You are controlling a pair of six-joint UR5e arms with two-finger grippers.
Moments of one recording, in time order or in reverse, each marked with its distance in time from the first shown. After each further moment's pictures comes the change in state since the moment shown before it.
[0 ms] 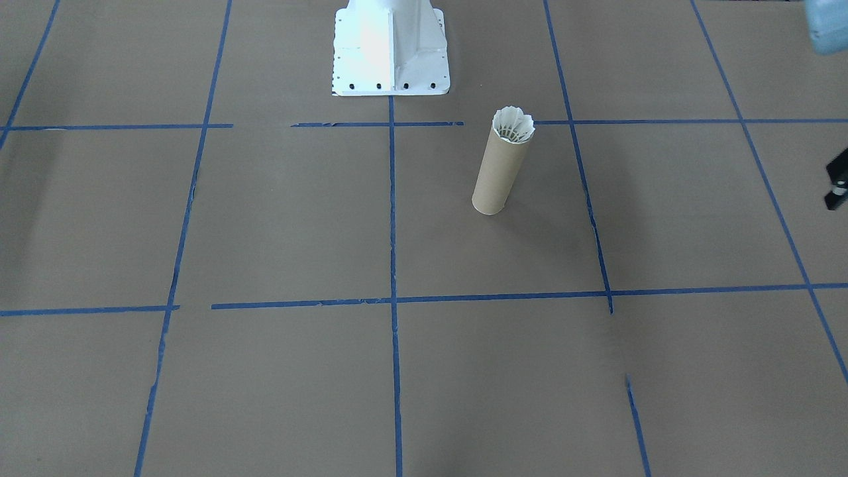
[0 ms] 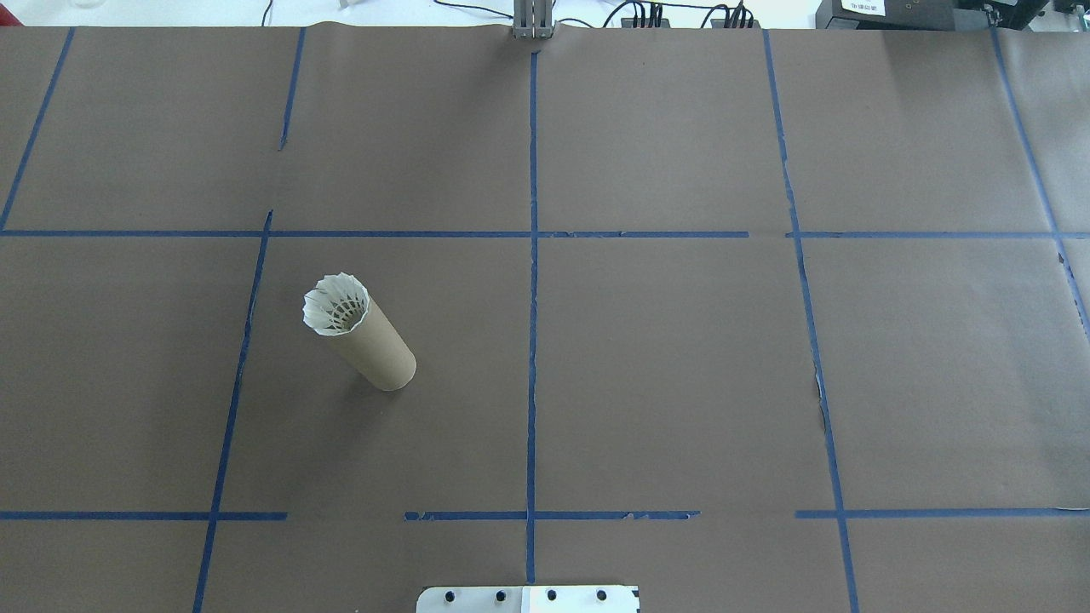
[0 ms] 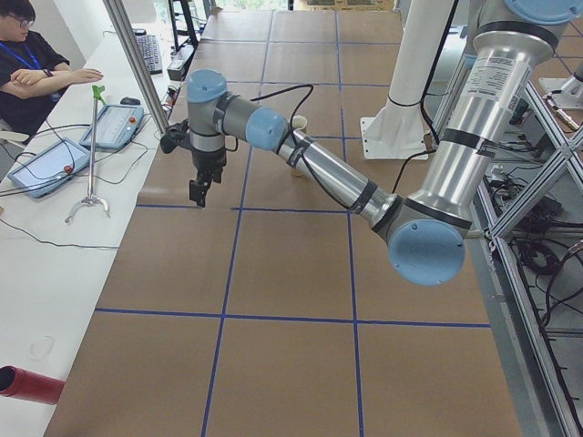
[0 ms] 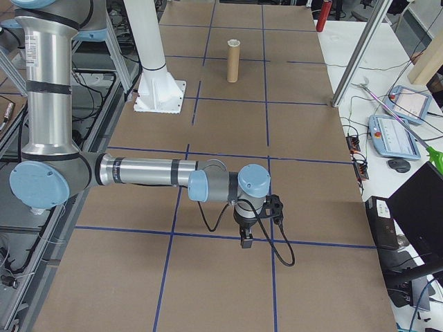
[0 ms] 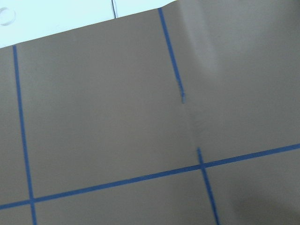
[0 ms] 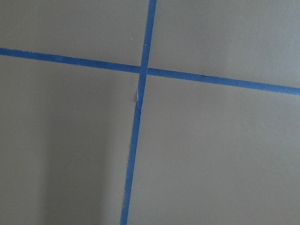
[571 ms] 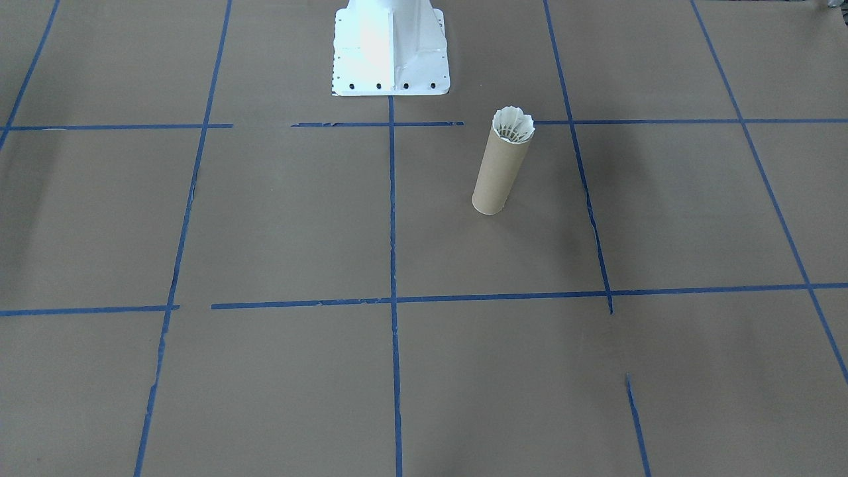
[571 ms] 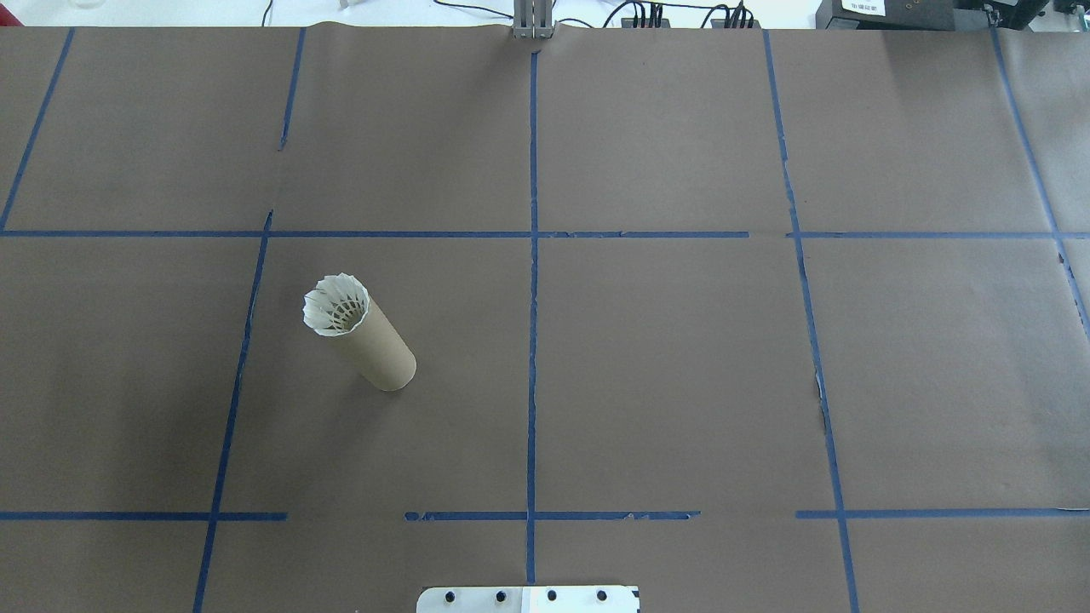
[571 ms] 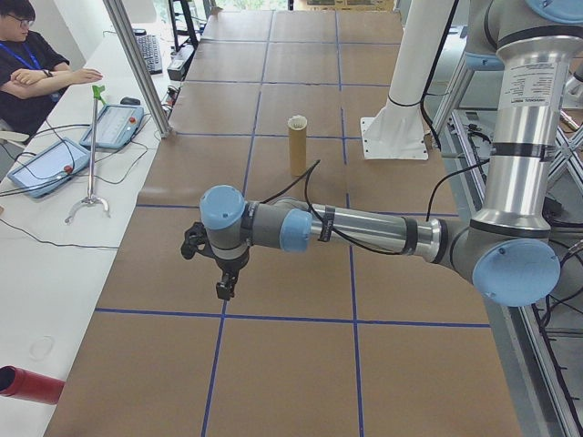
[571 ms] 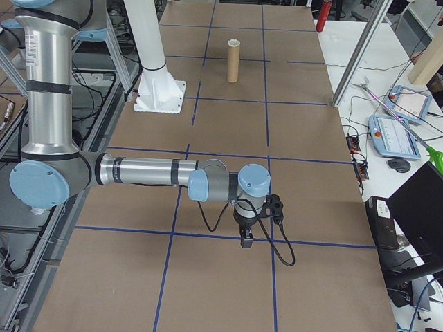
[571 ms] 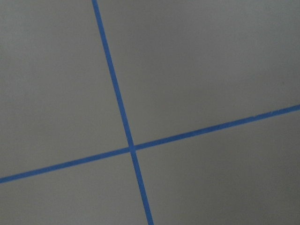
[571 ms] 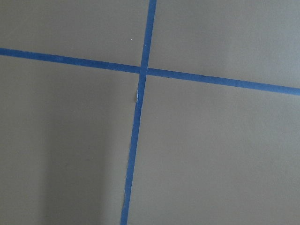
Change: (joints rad) left arm -0.098 0.266 0.147 -0.185 -0.122 0.155; right arm 0.000 0.000 0.000 0.000 0.000 0.000
